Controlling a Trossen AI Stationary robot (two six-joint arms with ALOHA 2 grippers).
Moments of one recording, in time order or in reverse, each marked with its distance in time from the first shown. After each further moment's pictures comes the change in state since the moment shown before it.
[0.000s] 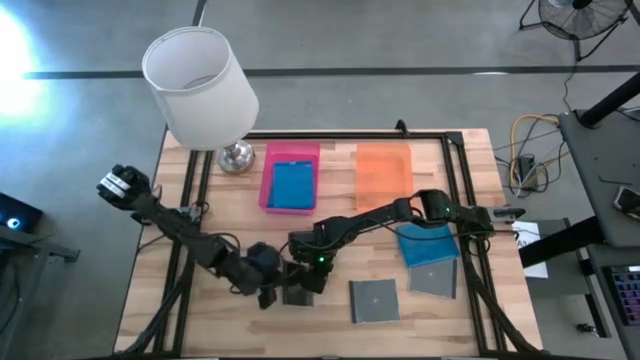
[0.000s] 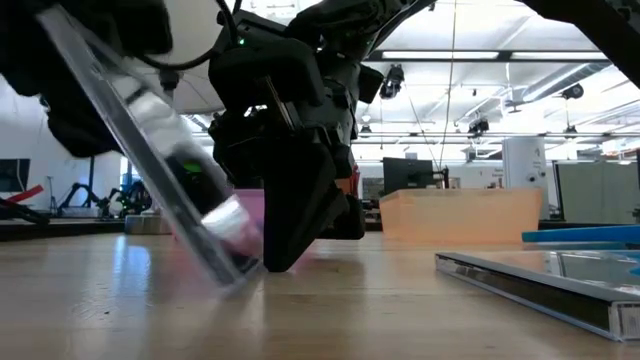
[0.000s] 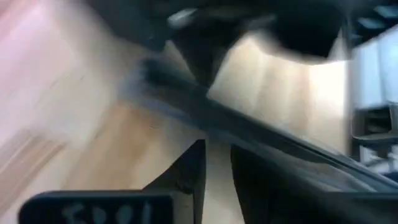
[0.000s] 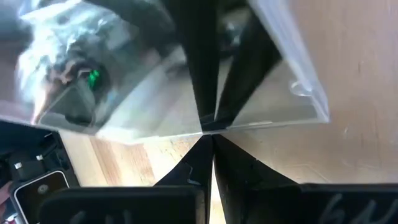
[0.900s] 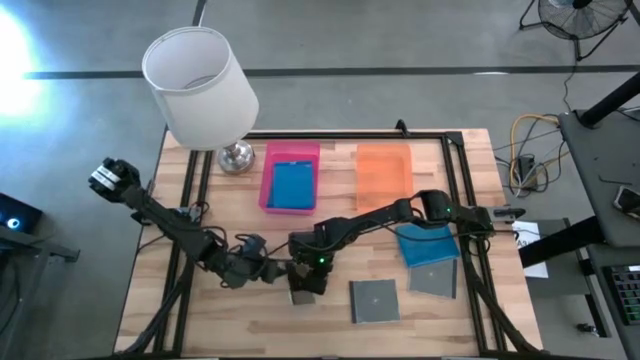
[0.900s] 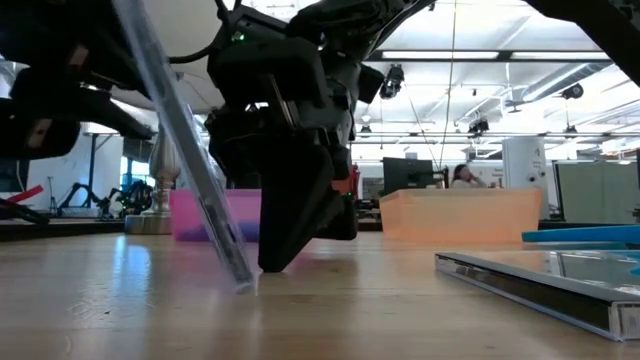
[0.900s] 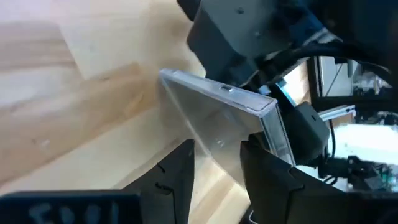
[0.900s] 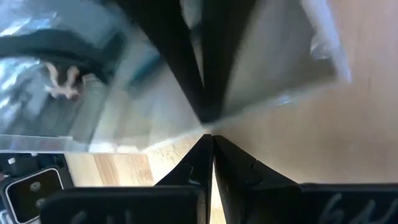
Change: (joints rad) left arm -0.020 -0.140 -0.070 0.042 -0.116 -0.756; right arm 0.009 0.000 -0.002 0.040 0.006 -0.040
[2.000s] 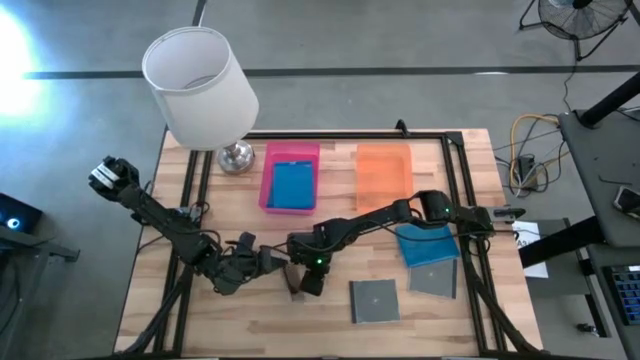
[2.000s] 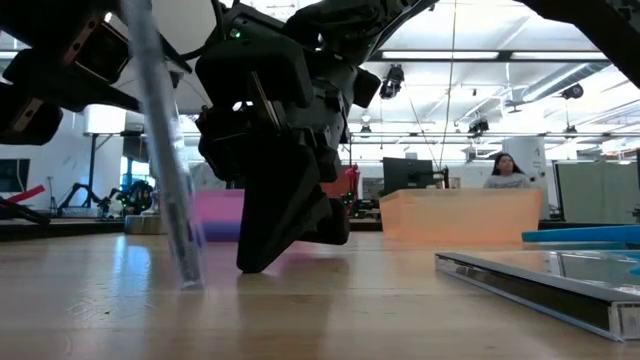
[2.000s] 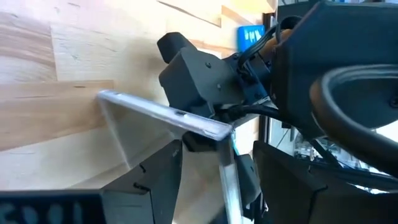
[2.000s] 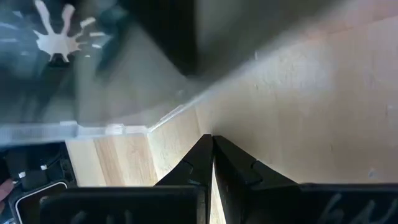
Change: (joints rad) left arm -0.067 -0.017 0.003 0.029 -0.263 -0.296; right arm -0.004 0.002 0.001 0.053 0.007 0.032
